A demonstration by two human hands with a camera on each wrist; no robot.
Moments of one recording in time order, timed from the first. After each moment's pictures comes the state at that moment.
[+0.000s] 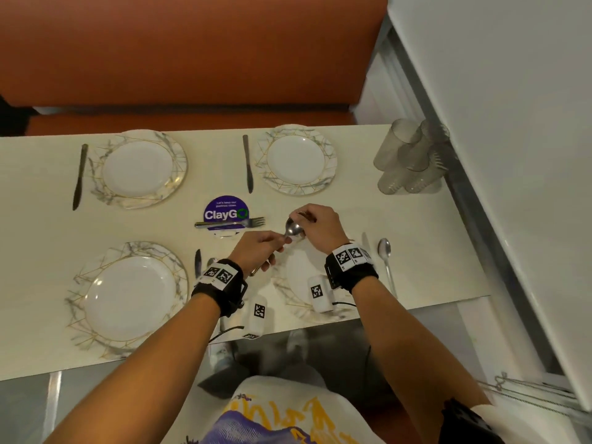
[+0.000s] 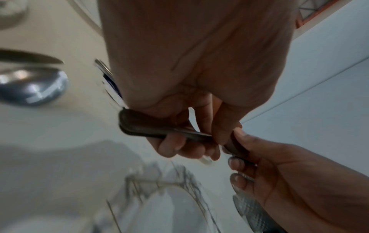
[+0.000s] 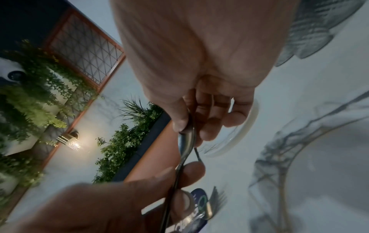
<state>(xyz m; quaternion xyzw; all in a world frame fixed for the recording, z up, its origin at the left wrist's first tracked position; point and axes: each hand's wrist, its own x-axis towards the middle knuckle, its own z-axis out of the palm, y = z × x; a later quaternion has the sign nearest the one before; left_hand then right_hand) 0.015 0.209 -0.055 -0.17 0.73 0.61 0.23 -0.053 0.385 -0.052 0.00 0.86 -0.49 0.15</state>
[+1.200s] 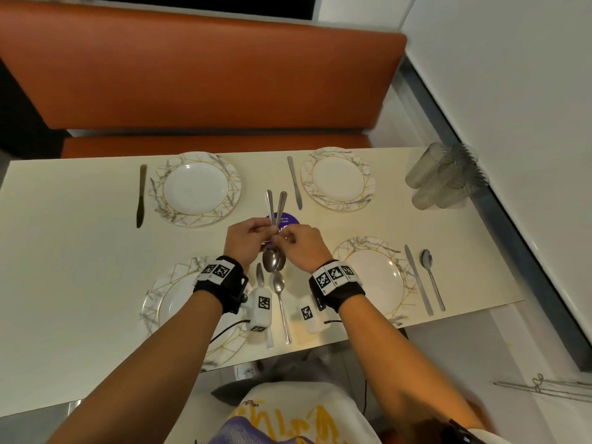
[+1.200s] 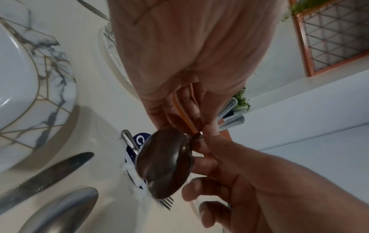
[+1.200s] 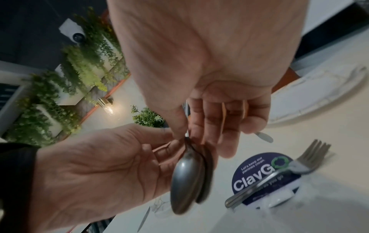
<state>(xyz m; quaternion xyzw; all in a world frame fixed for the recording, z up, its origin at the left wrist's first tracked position) 0.011 0.045 -0.045 -0.22 0.64 0.73 0.09 -0.006 0.198 -0.031 -0.06 0.91 -0.38 0.15</state>
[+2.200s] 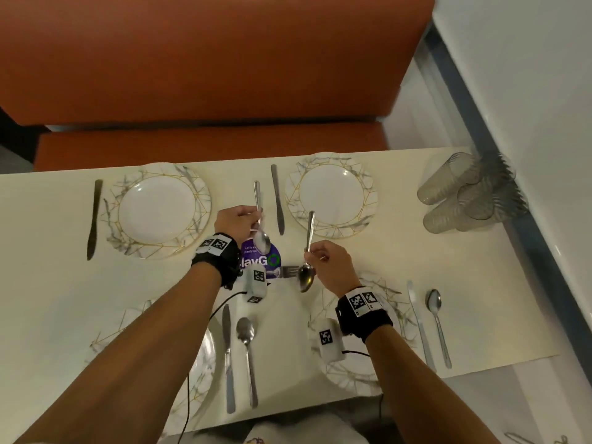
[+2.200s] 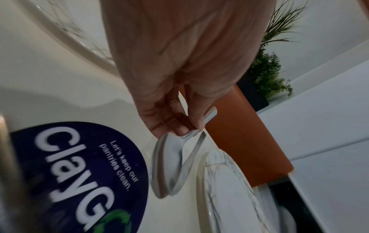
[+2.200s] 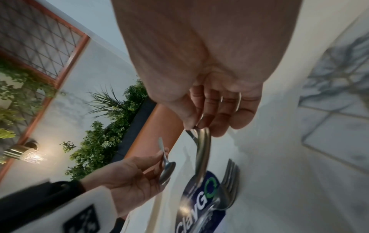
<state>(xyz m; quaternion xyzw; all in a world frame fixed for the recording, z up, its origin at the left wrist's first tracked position) -0.164 0.078 -0.118 -0.35 0.69 0.63 0.11 -0.108 0.312 -0.095 0.07 0.87 -0.45 0.20</state>
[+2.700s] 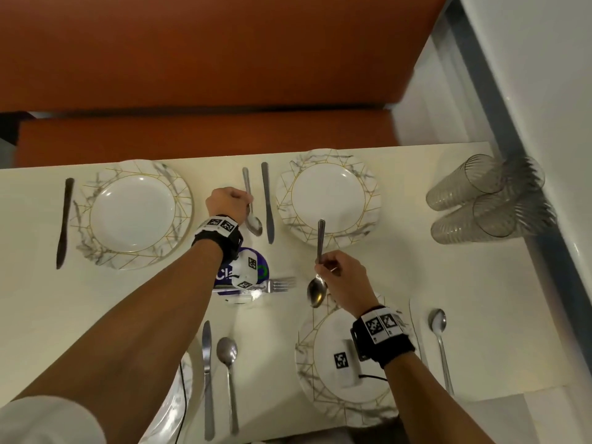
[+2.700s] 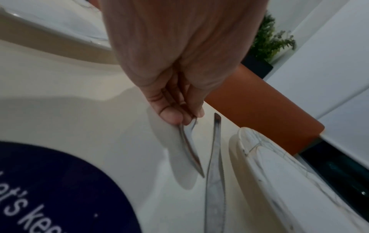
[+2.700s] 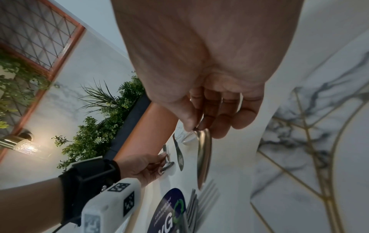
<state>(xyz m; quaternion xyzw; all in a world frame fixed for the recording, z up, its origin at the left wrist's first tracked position) -0.242 0.086 -0.154 -0.36 0.81 0.46 0.07 -0.130 0.360 -0.111 0.08 0.86 -0.45 0.22</state>
